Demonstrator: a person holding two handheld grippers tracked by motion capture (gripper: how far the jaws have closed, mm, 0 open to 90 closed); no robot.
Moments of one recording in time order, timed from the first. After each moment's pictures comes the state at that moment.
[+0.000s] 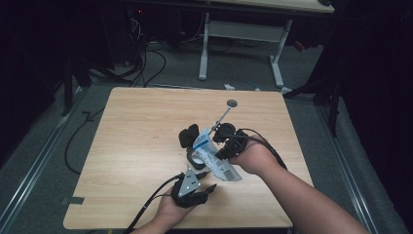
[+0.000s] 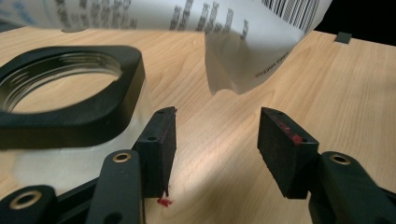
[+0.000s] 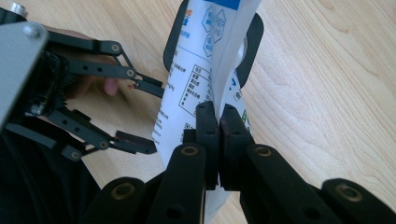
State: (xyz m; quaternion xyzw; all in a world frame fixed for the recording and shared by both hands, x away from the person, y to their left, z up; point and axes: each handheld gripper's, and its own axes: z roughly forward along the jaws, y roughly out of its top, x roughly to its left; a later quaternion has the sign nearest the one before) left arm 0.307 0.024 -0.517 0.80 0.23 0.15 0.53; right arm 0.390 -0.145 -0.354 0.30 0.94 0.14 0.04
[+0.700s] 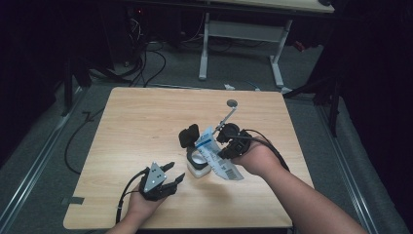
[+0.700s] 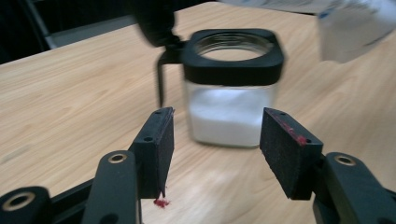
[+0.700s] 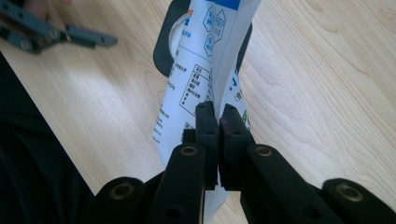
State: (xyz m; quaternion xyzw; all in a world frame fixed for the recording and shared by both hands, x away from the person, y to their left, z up) left arm 0.325 0.110 -0.513 0.78 0.28 0.23 0.51; right arm 0.388 -0.156 -0.356 0.31 0.94 0.15 0.06
